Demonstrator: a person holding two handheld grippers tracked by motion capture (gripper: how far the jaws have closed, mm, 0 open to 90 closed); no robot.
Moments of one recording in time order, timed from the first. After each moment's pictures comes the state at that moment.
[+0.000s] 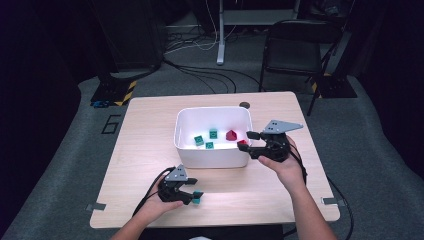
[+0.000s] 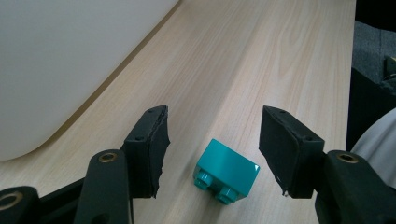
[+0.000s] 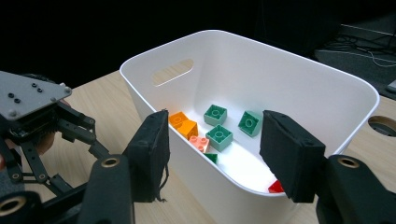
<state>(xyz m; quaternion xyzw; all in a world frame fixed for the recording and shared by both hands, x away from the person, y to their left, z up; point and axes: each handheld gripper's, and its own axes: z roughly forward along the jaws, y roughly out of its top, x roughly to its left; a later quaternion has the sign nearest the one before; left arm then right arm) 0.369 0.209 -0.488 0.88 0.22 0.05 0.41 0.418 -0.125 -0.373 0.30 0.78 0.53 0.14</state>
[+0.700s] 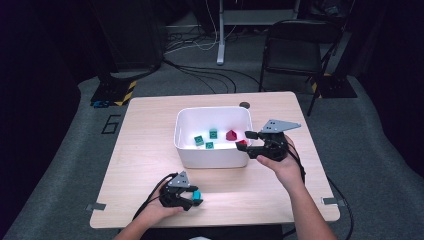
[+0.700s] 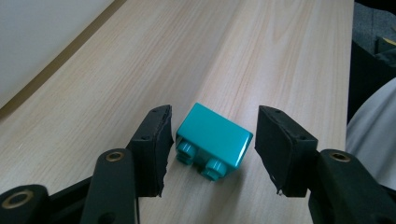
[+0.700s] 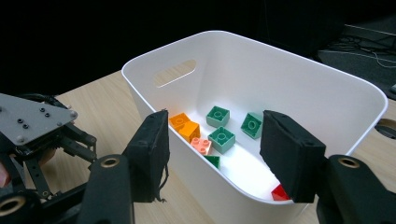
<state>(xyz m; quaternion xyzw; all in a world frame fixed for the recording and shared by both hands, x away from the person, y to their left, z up) 0.363 0.211 -0.508 0.90 0.21 0.03 0.38 0.420 -0.120 -0.373 0.29 0.78 0.53 0.14</state>
